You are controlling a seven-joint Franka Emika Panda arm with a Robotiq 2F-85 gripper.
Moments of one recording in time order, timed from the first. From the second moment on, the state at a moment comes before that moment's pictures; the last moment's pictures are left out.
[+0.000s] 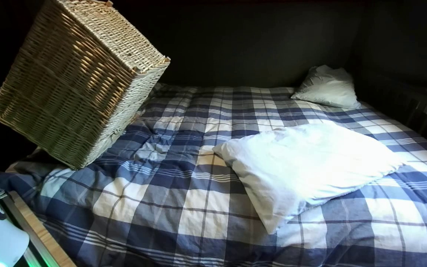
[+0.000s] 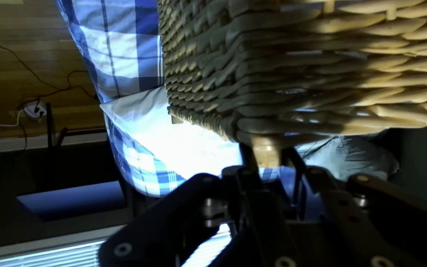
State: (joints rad) arm -0.09 -0.81 0.51 -2.13 -0.19 1.78 1.38
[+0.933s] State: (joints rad) arm -0.06 -0.76 0.59 -2.04 -0.22 1.58 1.49
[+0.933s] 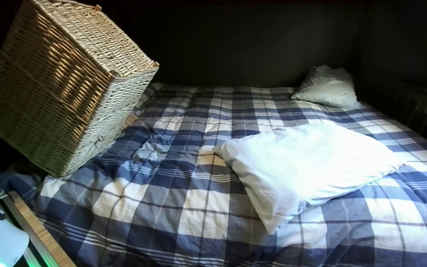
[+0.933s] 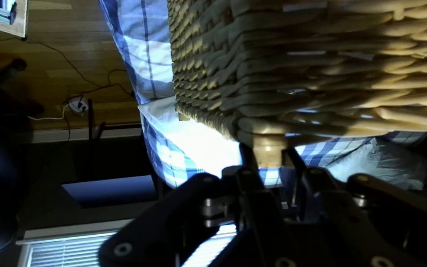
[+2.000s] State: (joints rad) arm -0.06 -0.75 0.56 -2.08 -0.41 1.58 1.49
